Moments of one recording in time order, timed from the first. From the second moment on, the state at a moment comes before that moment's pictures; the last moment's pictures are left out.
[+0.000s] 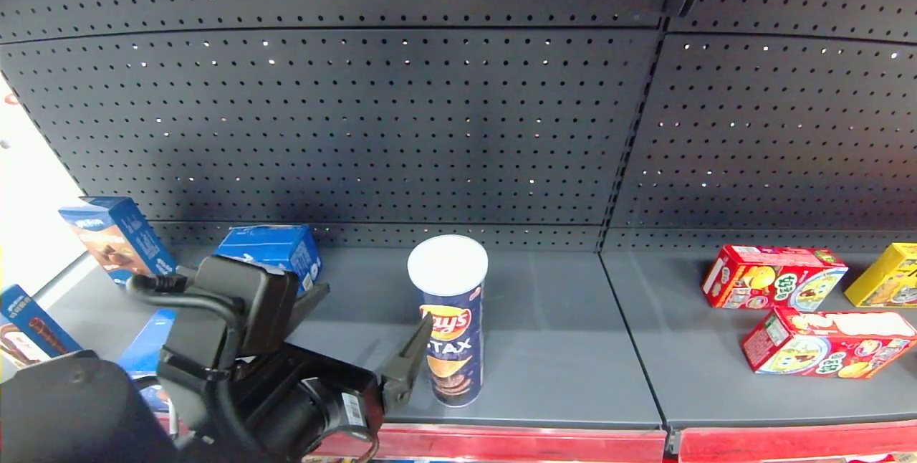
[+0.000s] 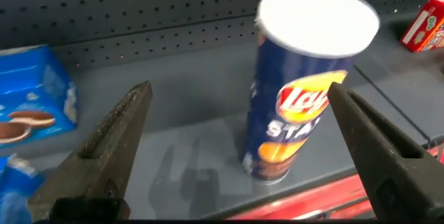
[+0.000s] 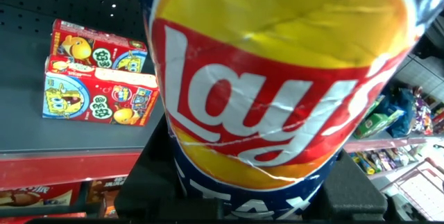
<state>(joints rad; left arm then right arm) -0.95 1.47 -0.33 -1.08 0.63 -0.08 -0.11 0.10 -0.37 0.03 -0.33 -0.51</state>
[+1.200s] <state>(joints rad) -0.44 1.31 -0.39 -1.03 0.62 -0.06 -0.11 0.10 -0.35 0.03 -0.33 -0.51</state>
